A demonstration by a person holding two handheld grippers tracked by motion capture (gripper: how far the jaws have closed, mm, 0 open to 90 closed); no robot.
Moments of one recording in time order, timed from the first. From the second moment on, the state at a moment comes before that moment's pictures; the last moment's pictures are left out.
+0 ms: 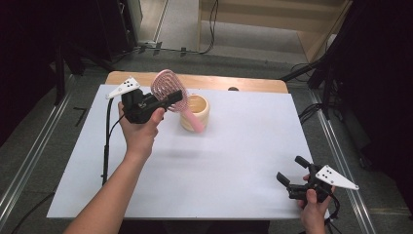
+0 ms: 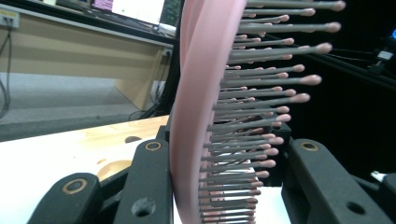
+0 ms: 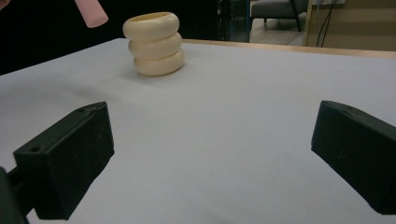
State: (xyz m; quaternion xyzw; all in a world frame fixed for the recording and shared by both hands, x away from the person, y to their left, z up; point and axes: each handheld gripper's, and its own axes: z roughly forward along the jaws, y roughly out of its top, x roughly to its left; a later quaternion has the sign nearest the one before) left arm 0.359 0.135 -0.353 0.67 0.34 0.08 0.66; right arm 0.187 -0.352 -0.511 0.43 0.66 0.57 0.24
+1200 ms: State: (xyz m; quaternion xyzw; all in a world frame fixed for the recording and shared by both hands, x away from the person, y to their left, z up) left arm 0.402 0.141 -0.346 0.64 0.37 0.10 0.67; right arm 0.187 -0.350 -0.512 0.42 0.67 0.57 0.24
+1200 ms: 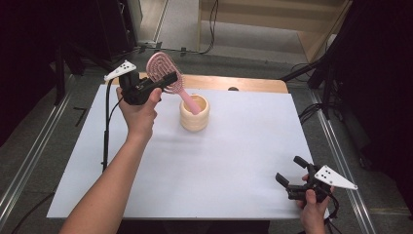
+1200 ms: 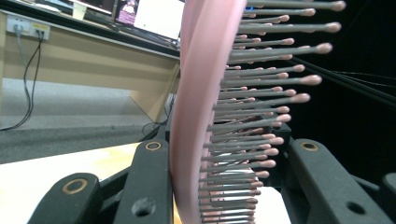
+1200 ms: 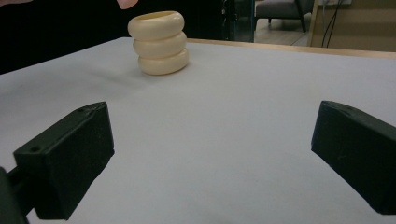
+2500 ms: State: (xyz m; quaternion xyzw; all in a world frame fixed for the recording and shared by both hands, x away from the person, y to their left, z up) left arm 0.424 0.118 -0.375 0.63 0.39 0.13 0.65; right arm 0.187 -0.354 -0.513 0.42 0.66 0.58 0.23
